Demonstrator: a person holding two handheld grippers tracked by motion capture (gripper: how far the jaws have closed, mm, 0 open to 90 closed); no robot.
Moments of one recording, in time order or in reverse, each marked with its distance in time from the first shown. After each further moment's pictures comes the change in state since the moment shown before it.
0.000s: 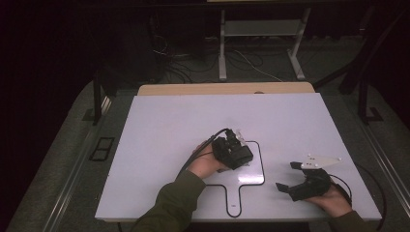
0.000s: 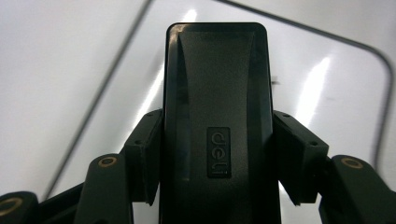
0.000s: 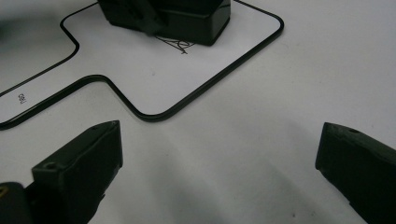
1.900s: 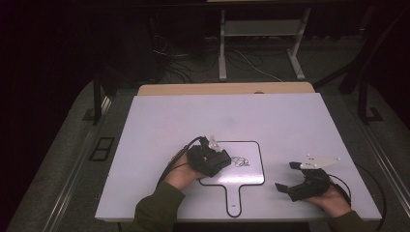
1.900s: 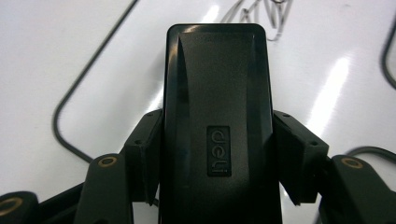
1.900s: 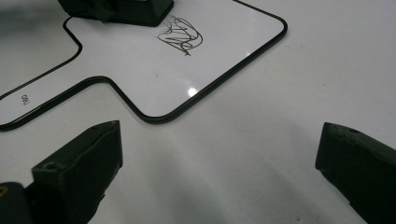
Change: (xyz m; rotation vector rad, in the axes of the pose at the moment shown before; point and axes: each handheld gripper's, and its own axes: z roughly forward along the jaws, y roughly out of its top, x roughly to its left) left arm -0.003 -0.067 -0.036 -0.025 0.086 -0.121; right arm 0.002 0.001 0.001 0.001 0.002 -0.001
